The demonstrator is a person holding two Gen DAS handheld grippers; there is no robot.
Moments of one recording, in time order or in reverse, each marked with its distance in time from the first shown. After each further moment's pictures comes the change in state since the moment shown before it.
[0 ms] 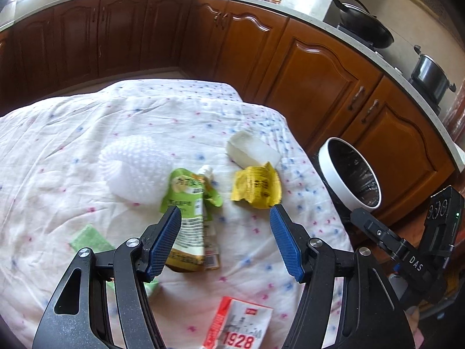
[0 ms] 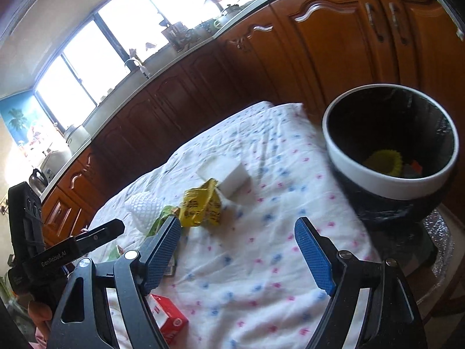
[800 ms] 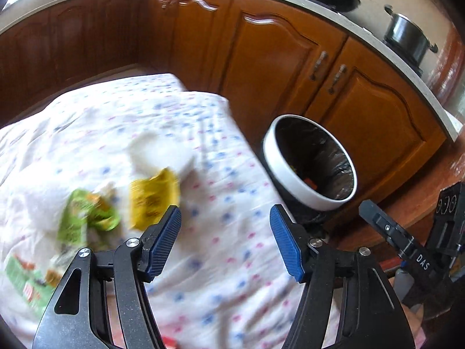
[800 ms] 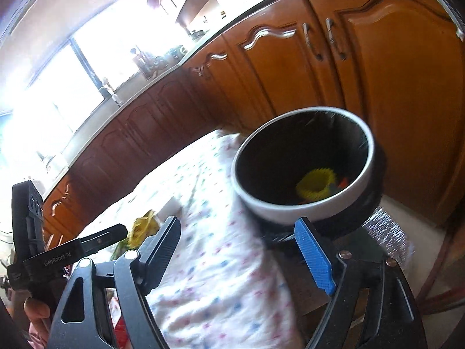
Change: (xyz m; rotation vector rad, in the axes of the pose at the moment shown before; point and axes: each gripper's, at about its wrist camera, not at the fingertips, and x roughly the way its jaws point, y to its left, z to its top) left arm 0.047 -0.099 0.010 0.130 0.076 -0.084; right arm -0.062 -0.081 0.013 0.078 -0.108 -0.116
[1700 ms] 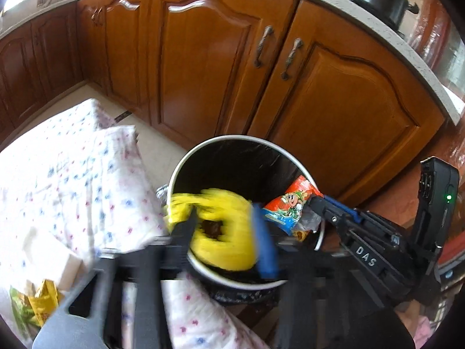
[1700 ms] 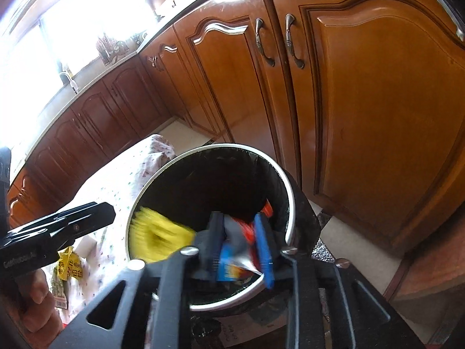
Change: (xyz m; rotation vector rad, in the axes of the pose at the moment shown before) left arm 0.110 -0.131 0.081 0.188 0.070 -0.114; right arm 0.042 -0.081 0.089 -0.048 0.063 -0.236
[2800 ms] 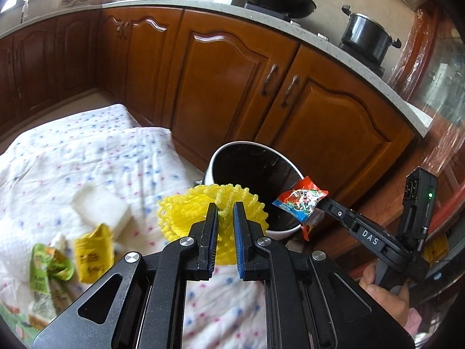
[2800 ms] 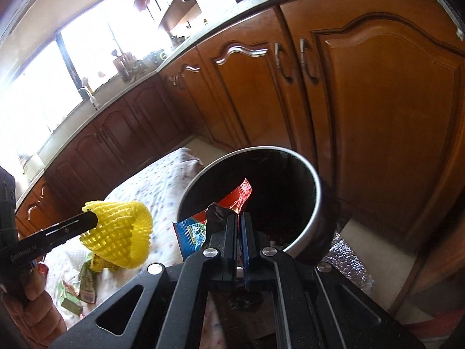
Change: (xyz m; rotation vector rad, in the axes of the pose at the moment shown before) left arm -0.099 0.043 -0.052 -0.053 -0.142 -0.055; right arm -0.040 0.027 -0.026 0.017 -0.101 0.079
